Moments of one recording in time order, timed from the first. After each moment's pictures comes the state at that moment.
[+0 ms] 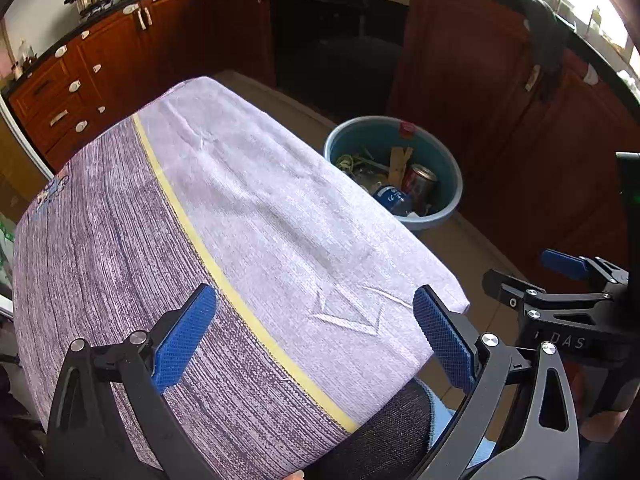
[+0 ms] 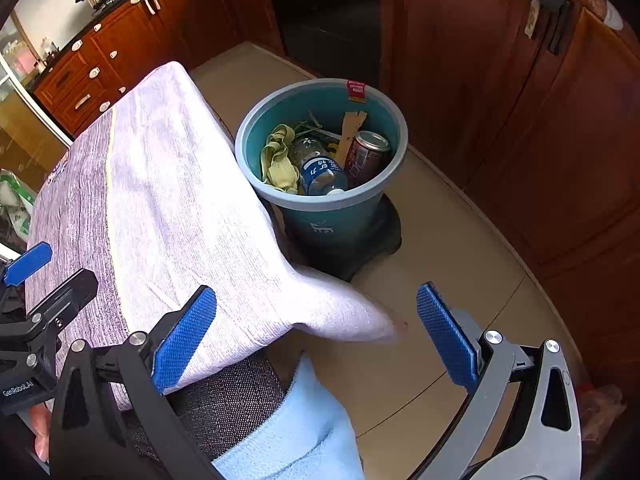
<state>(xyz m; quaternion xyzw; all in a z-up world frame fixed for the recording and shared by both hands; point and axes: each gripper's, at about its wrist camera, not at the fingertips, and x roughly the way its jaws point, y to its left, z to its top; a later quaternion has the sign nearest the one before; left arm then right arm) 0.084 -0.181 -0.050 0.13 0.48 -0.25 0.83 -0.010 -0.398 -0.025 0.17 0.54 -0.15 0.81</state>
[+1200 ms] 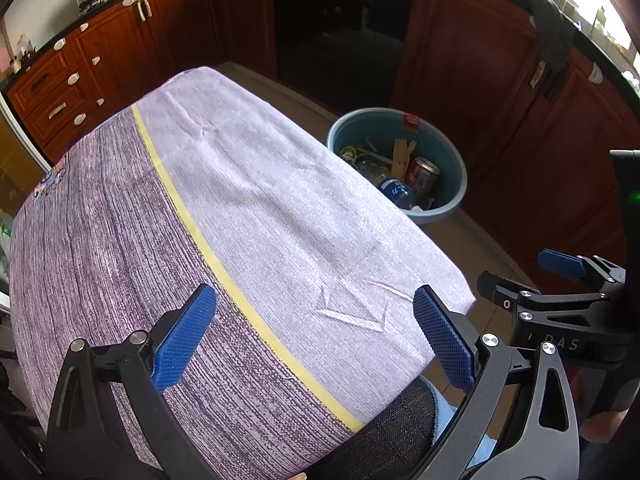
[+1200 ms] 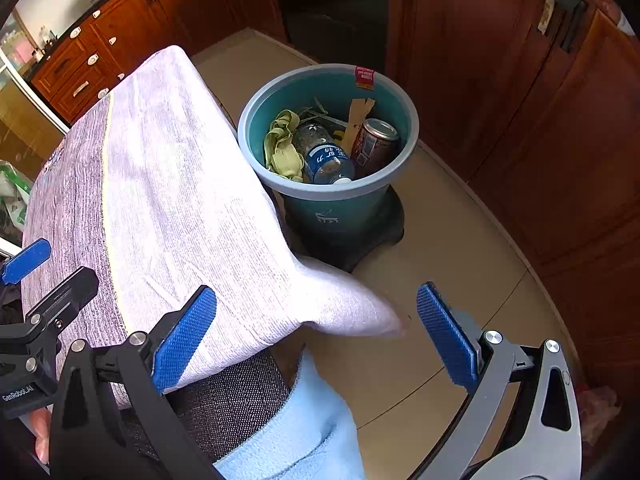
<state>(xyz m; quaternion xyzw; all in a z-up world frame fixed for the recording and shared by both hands) 0.089 -0.181 -0.058 0.13 0.49 -0.25 0.83 0.000 -0.393 -0.036 0.16 0.56 -0.15 0.80</state>
